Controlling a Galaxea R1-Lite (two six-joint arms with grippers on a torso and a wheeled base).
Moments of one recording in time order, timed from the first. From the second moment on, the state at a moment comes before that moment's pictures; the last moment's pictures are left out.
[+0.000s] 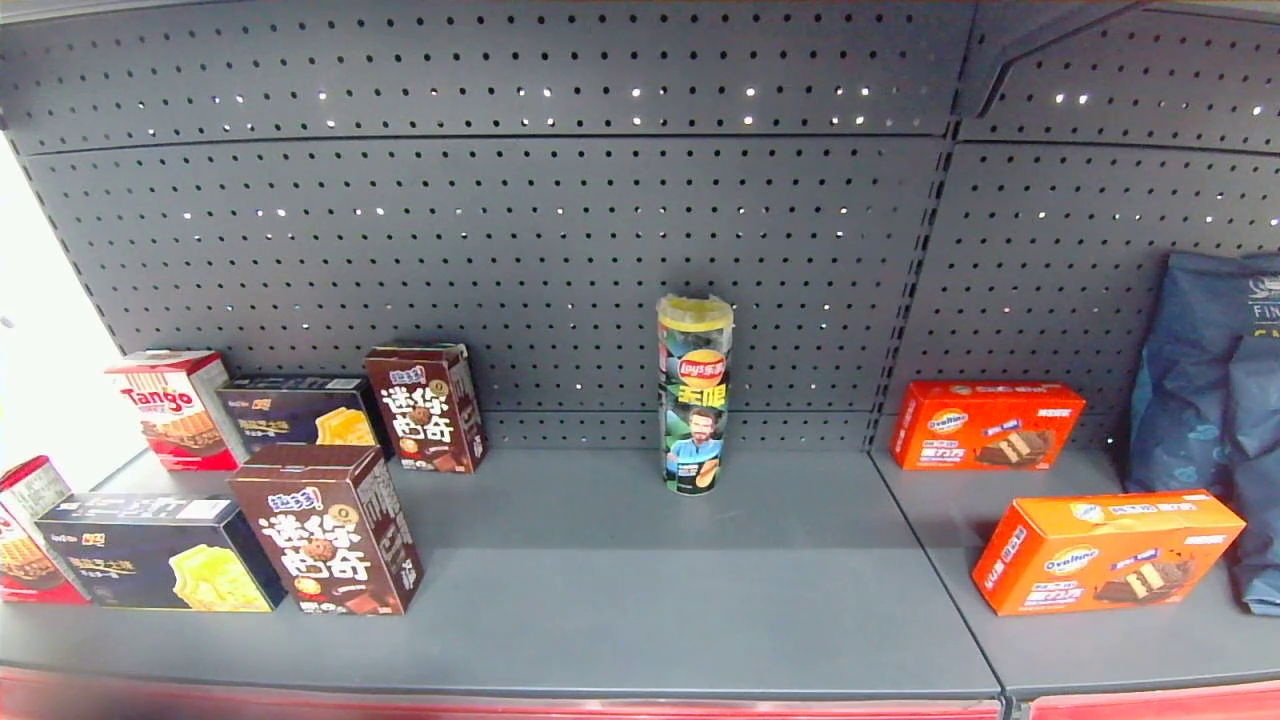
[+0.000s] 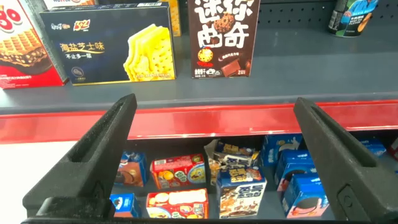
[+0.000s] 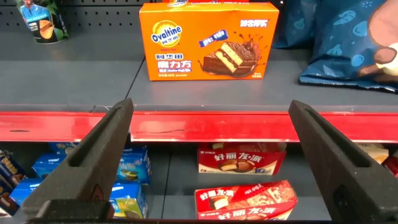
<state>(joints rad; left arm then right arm) 0.00 0.00 0.00 0.00 -0.04 0.00 0.00 0.00 0.00 0.00 0.00 0.00</state>
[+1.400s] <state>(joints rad) 0.00 0.00 0.00 0.00 -0.05 0.01 0.00 0.00 0.00 0.00 0.00 0.00</state>
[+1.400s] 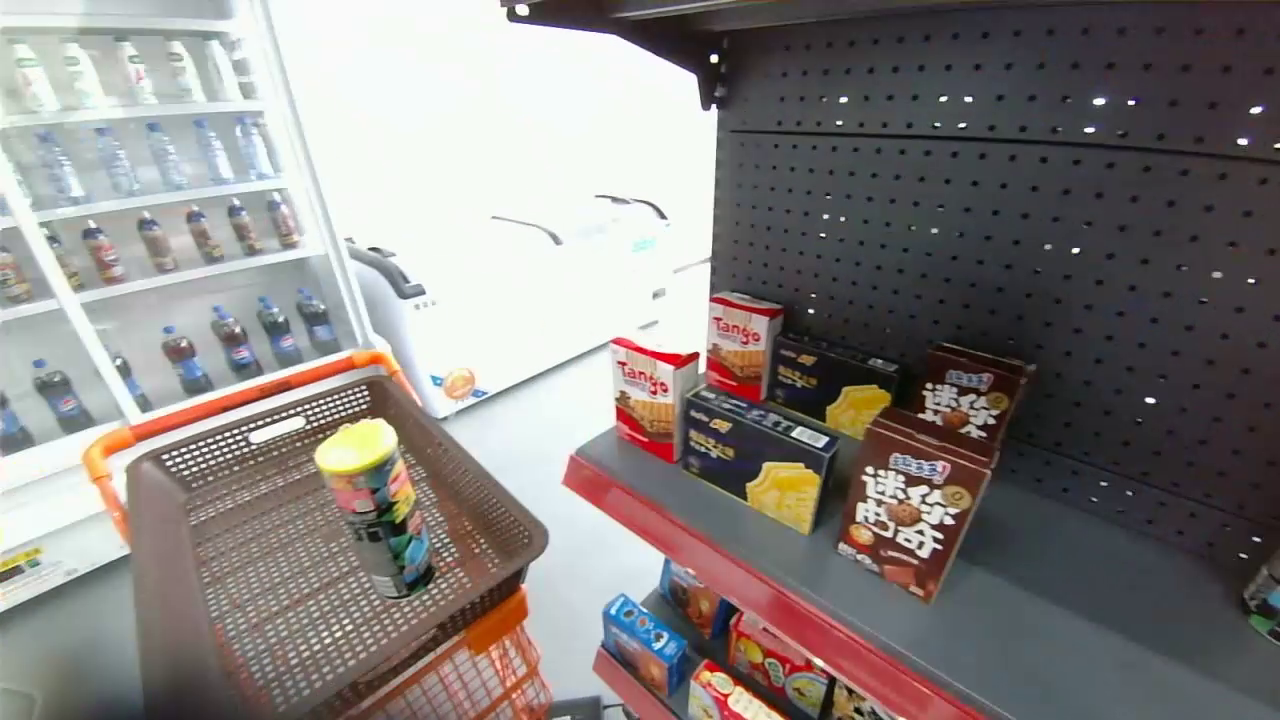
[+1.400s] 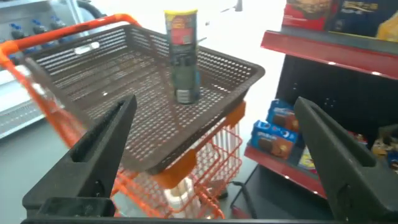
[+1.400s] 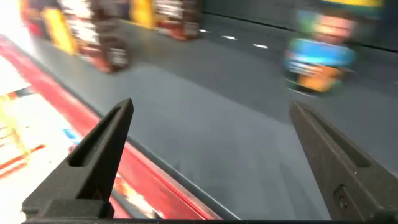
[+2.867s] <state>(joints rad) 0.02 1.13 -0.41 -0.43 -0.07 0.12 0.00 0.00 0.00 0.00 0.00 0.00</state>
